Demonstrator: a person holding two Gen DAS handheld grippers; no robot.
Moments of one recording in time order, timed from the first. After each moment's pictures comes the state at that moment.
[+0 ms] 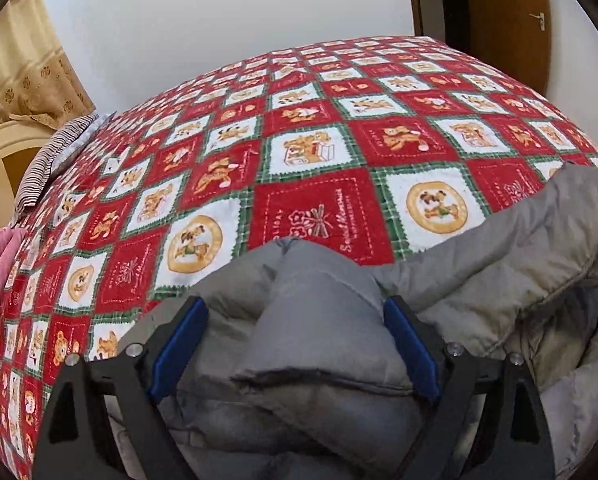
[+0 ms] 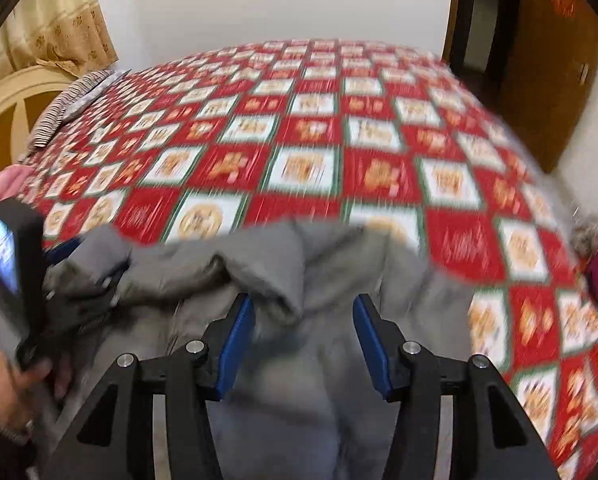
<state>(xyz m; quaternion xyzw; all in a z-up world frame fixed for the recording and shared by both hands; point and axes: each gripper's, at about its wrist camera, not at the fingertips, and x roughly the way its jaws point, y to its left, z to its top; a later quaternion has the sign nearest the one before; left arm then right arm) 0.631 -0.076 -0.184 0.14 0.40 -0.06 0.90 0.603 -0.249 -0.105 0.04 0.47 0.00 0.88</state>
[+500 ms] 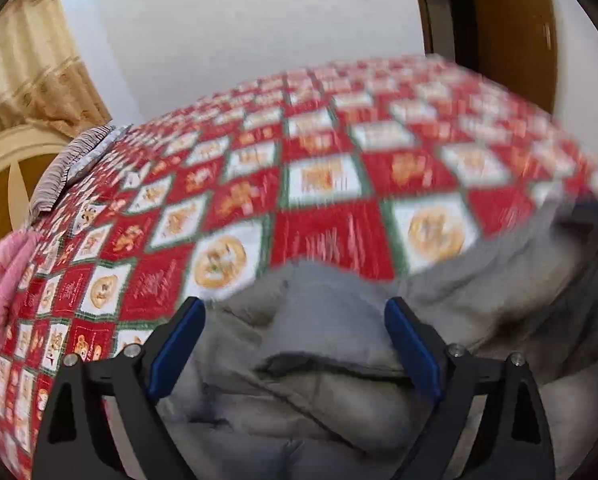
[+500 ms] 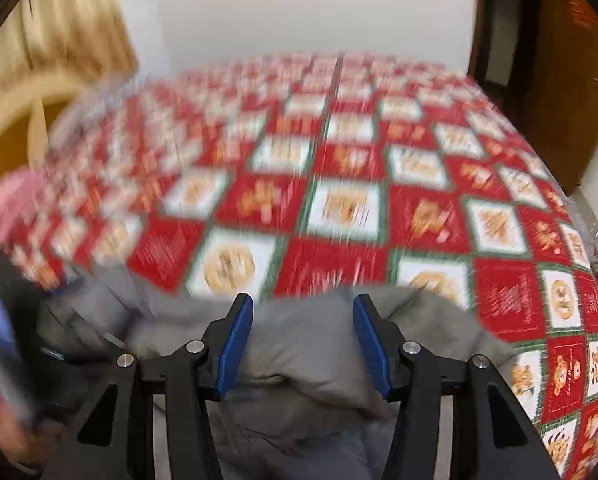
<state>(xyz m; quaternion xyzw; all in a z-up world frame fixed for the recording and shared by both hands) 0.618 -0.067 -0.145 0.11 0.36 -0.05 0.93 0.660 -0.217 -0.117 0.01 0.46 0.03 0.89</state>
